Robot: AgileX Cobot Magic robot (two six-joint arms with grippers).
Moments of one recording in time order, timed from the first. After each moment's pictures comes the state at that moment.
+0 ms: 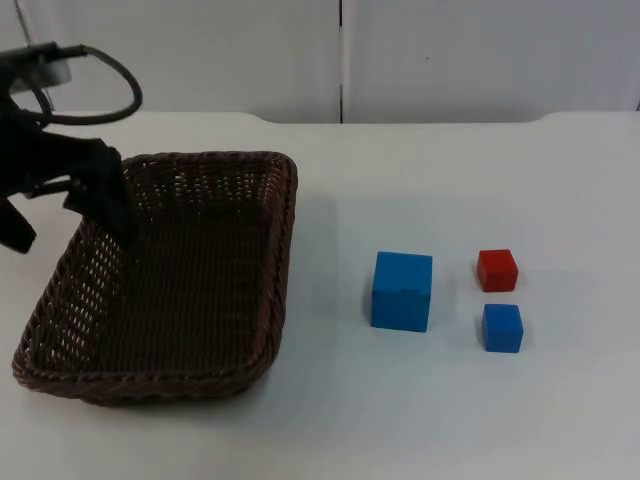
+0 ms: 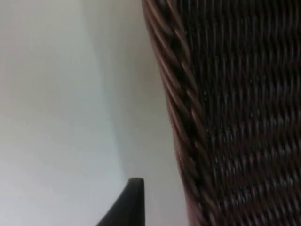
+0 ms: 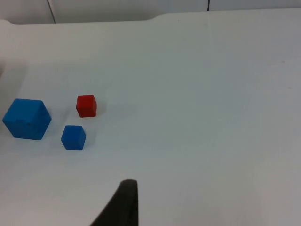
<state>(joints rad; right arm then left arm) -0.04 0.00 -0.52 0.08 1.09 -0.05 0.02 1.90 -1.15 -0.46 0.74 0.49</state>
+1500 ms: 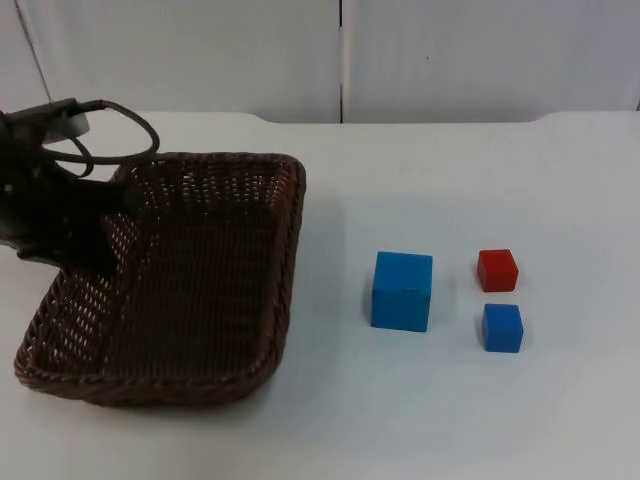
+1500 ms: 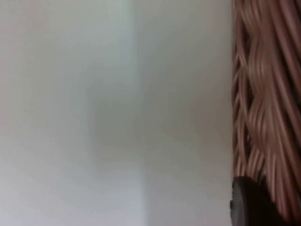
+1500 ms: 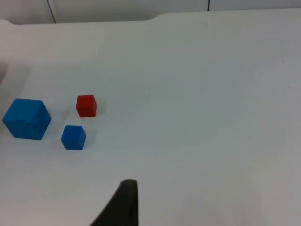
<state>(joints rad) -0.04 0.00 -0.52 0.08 1.09 -0.05 0.02 2.05 -1.15 -0.58 0.59 0.52</state>
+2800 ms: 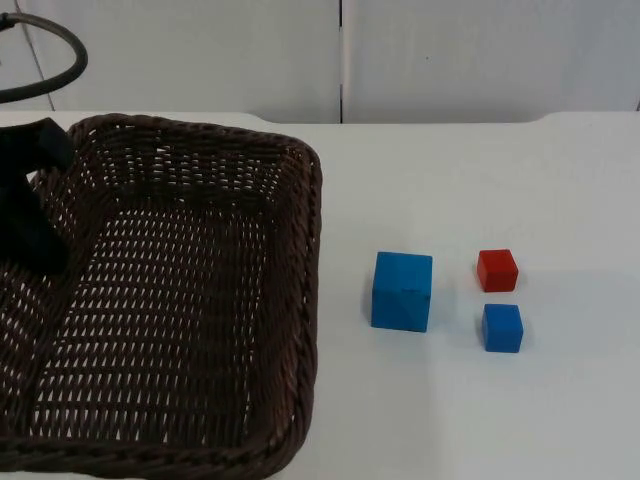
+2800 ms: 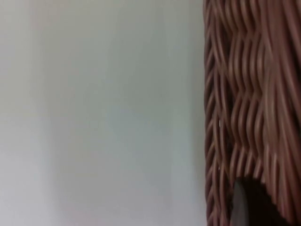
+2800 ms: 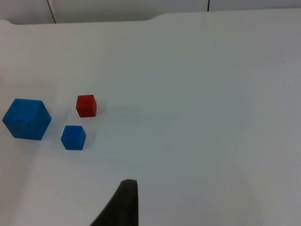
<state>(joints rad) -0.04 0.00 -0.52 0.08 1.09 -0.05 0.02 1.50 -0.82 -0.60 0.81 0.39</state>
